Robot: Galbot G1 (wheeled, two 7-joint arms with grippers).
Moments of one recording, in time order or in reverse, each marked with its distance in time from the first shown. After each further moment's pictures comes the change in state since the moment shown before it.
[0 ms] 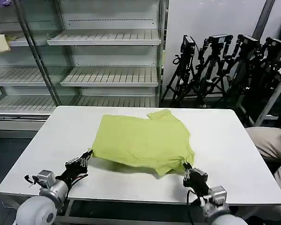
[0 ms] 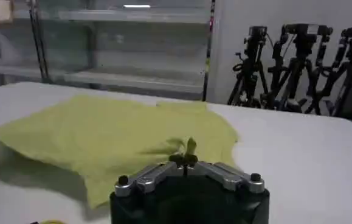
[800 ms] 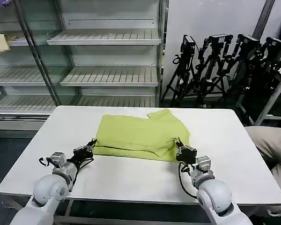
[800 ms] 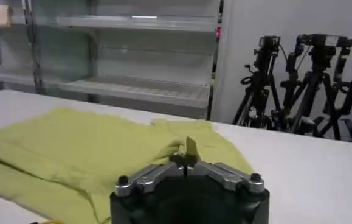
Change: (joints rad) left arm -0.270 0.004 0.145 0.252 -0.045 -0.009 -0.022; right arm 0.302 0.015 -0.099 -0.277 0.013 0.025 -0.052
